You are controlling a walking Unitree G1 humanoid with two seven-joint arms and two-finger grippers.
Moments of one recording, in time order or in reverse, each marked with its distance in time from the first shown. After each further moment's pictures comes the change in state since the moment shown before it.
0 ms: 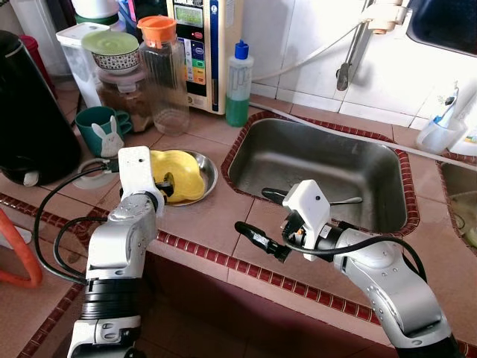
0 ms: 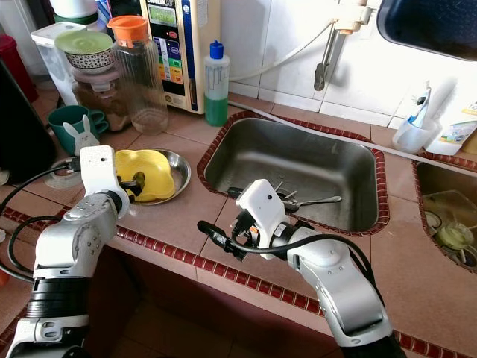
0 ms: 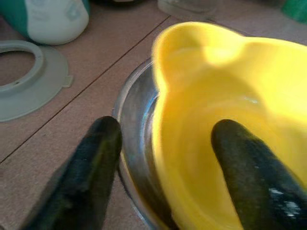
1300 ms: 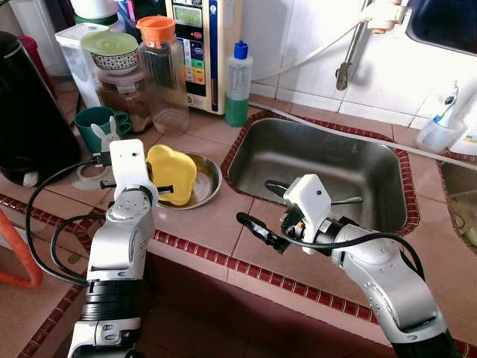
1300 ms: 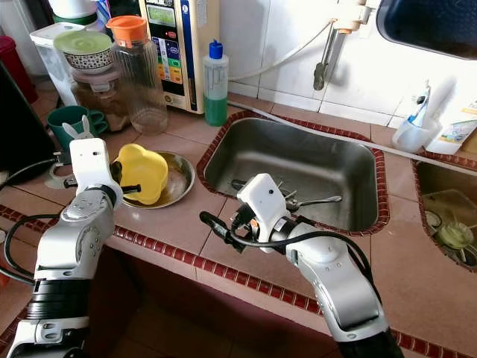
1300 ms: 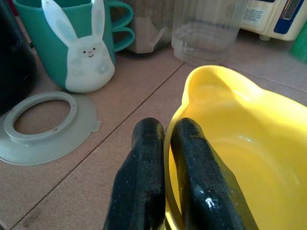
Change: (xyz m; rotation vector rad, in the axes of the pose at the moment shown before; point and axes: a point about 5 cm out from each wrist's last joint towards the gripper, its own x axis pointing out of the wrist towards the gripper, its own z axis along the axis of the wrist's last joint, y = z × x) left arm -0.001 0.004 0.012 0.042 -0.163 0.075; right arm 0.003 -0.007 -0.001 0.003 -0.020 -0.072
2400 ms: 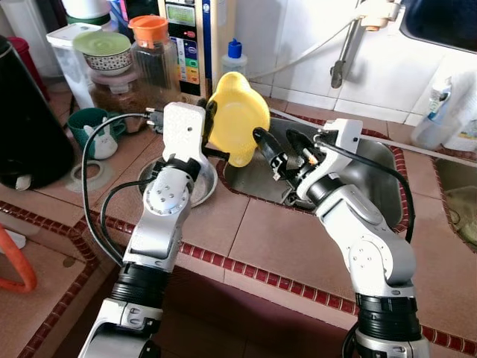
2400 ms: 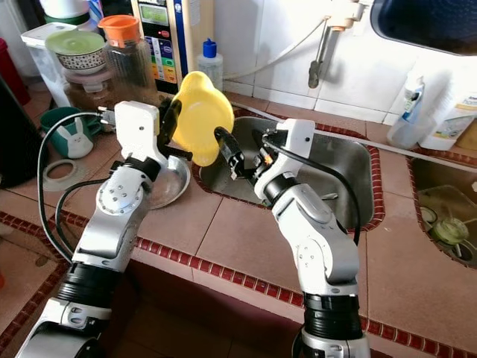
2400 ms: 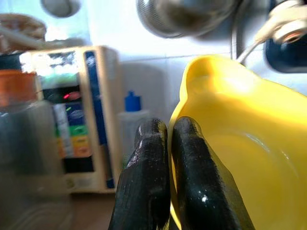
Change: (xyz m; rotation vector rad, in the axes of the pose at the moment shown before) left arm -0.025 -0.083 0.055 0.080 -0.632 -0.510; right arm 0.026 -0.040 0.041 0.513 -0.314 -0.331
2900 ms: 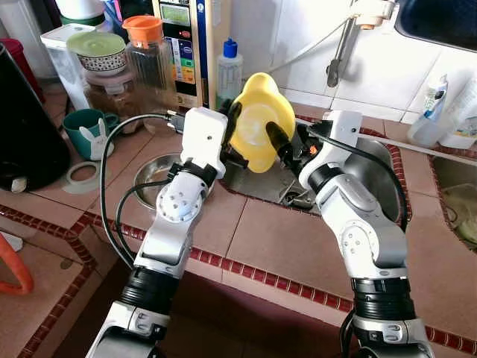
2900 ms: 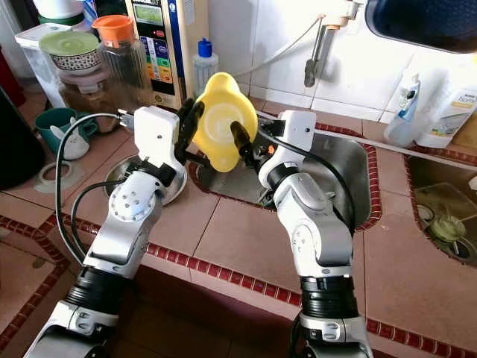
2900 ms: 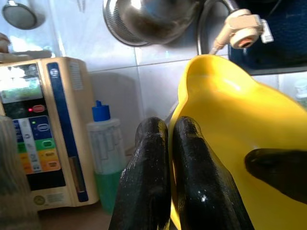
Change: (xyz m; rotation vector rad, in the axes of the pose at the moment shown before) left arm -0.004 -0.021 -0.001 0.005 -0.031 -0.101; right arm 0.014 -0.015 0.002 -0.116 0.005 -0.160
